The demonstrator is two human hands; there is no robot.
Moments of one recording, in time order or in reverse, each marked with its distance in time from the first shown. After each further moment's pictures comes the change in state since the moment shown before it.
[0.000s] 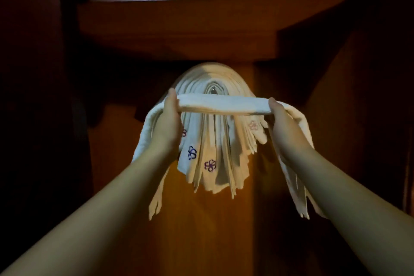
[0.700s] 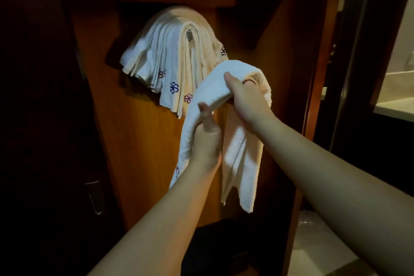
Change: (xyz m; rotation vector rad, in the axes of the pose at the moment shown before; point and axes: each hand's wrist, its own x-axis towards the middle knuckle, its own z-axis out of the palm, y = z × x) left_hand -0.234 -0.016 -0.028 -0.434 -0.274 -0.294; right_hand -0.232 -0.014 0.060 -0.391 0.106 -0.114
